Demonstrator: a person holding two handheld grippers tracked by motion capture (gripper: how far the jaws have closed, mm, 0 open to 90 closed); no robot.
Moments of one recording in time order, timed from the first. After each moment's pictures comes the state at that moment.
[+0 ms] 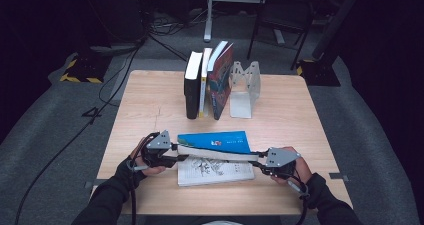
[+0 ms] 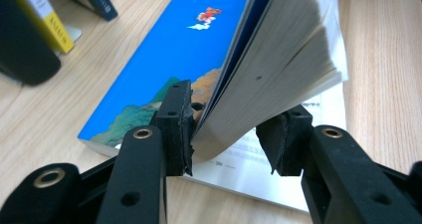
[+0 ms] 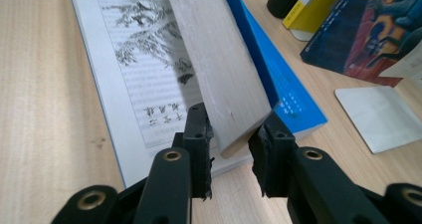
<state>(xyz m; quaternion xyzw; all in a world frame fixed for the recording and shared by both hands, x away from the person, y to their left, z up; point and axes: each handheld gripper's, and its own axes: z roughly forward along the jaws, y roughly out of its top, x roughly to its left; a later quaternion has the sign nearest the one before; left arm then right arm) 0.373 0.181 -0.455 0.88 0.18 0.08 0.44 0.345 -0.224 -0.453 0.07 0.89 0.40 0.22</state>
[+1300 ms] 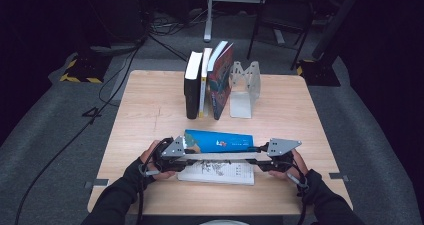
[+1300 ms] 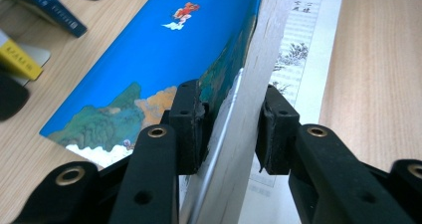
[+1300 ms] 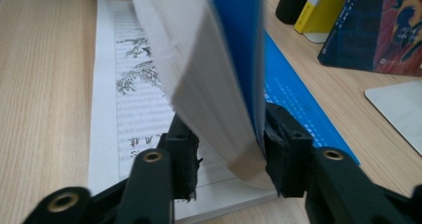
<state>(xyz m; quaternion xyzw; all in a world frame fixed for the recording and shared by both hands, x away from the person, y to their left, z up) 0.359 0.151 -0.455 0.90 0.15 0.11 0.39 0.373 -0.223 -0.463 0.11 0.87 0.46 0.14</state>
